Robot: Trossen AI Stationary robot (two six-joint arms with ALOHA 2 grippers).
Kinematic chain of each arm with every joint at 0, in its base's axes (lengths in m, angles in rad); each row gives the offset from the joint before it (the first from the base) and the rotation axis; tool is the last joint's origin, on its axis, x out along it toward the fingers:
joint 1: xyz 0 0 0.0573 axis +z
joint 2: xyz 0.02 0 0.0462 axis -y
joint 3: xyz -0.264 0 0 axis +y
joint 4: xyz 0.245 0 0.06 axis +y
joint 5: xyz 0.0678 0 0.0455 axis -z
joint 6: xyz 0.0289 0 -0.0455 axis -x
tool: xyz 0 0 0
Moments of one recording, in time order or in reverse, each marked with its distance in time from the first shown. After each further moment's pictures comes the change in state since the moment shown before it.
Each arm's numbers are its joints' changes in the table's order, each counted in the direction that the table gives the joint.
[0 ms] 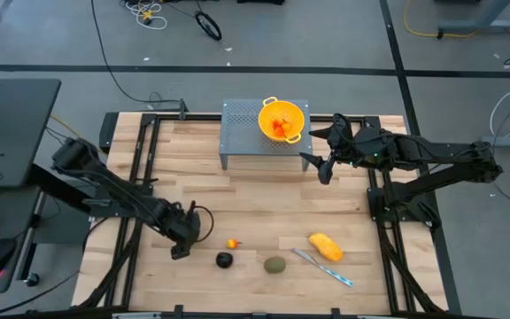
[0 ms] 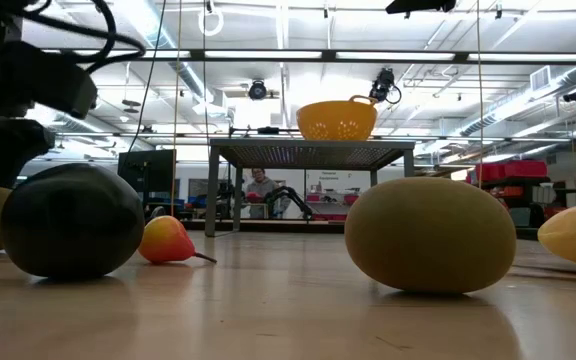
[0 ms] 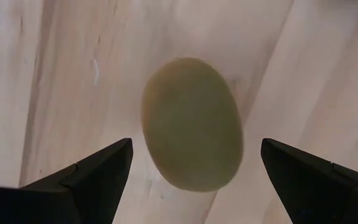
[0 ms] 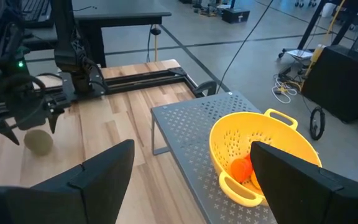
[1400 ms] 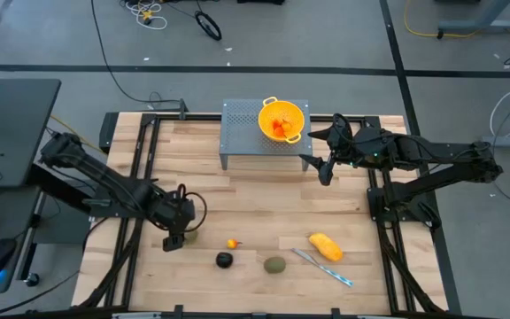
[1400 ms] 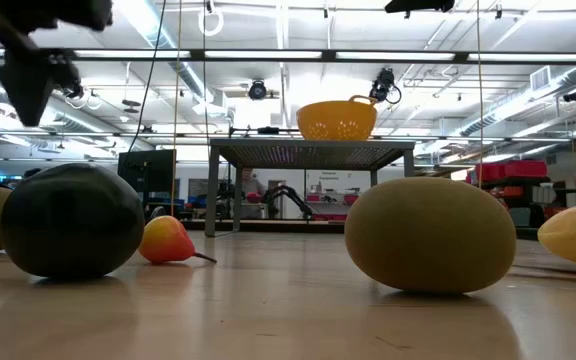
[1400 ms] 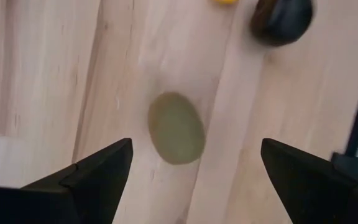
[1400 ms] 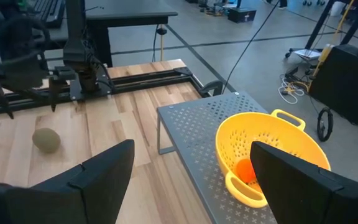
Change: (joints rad) left arm 0.054 0.209 -0.165 0.219 -0.021 -0.116; right arm 0.000 0.000 0.000 -0.001 -0.027 -0.001
